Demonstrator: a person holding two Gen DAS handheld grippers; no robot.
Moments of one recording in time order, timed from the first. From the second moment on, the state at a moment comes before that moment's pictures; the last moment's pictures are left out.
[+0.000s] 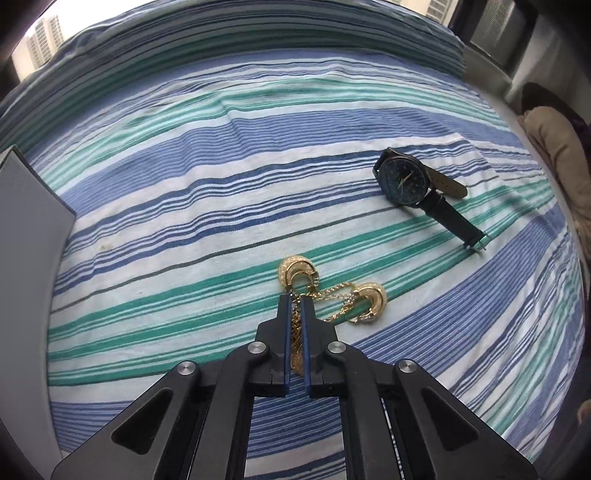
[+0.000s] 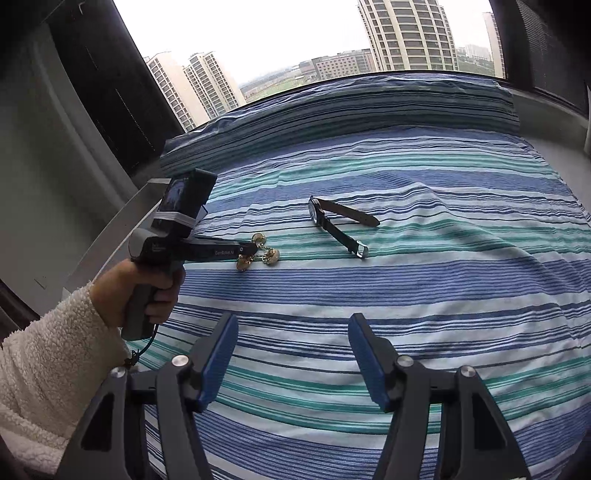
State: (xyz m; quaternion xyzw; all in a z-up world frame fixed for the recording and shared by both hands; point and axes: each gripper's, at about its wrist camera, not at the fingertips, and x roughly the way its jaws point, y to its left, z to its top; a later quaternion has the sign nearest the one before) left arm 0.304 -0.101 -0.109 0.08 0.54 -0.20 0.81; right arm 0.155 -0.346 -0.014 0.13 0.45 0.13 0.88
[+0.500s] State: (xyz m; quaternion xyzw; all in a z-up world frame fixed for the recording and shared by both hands) left arm 0.269 -0.033 -0.110 0.02 0.56 -0.19 0.81; right arm 0.359 -0.297 -0.100 -0.02 0.54 0.16 0.82
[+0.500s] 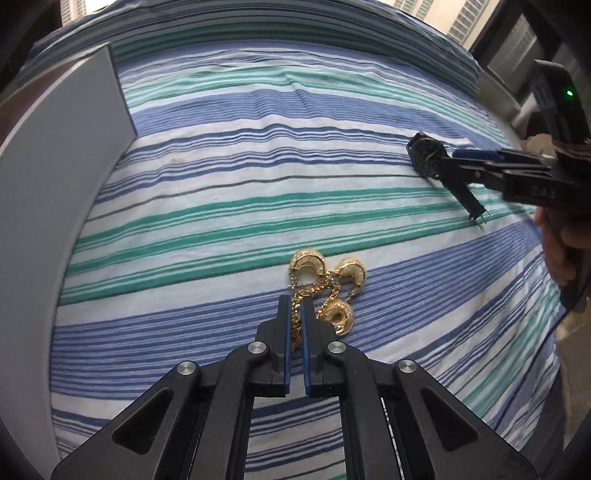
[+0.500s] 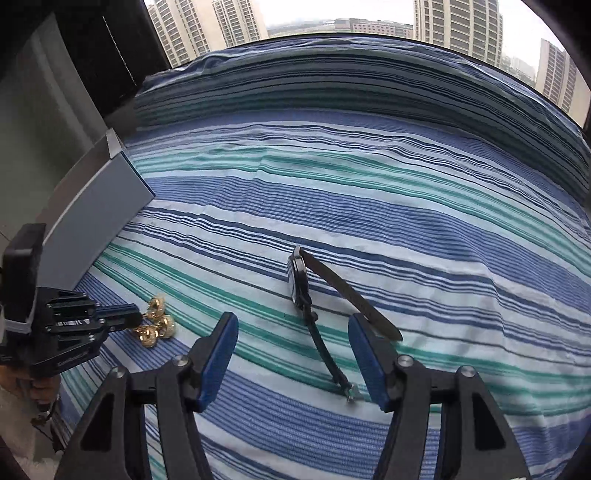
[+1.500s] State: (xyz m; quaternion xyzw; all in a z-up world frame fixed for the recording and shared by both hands) left arm 0.144 0.065 -0.104 -0.02 0.56 -0.19 0.81; right arm 0.164 -0.270 -0.081 0.00 0.53 0.19 0.83
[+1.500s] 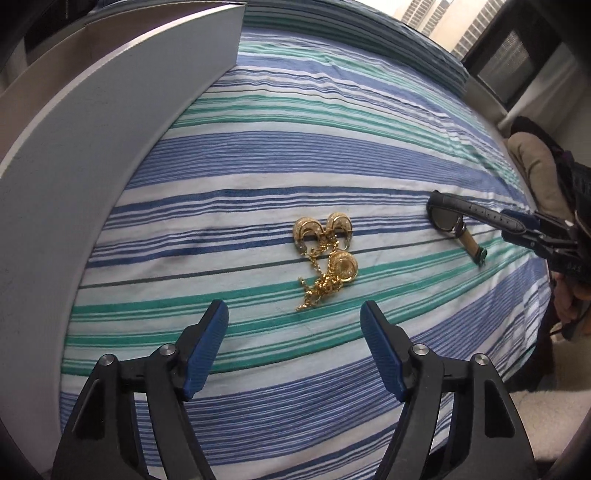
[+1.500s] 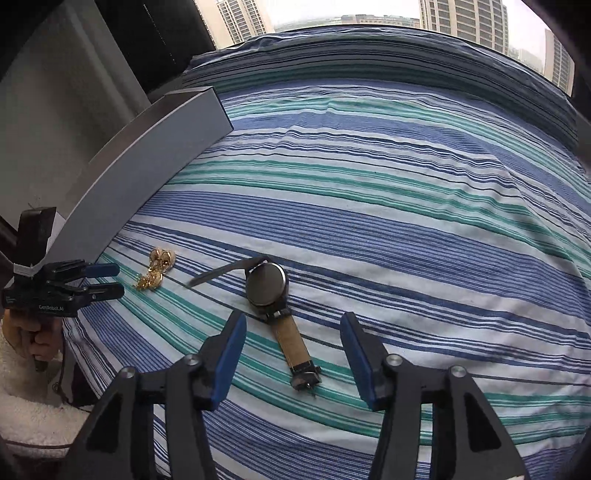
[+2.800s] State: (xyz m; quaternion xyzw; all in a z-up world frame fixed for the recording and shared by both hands) left arm 0.128 0.135 0.045 -0.10 0.44 -0.17 0.87; right arm 0.188 -0.215 -0.030 -0.07 0.47 0.28 0.84
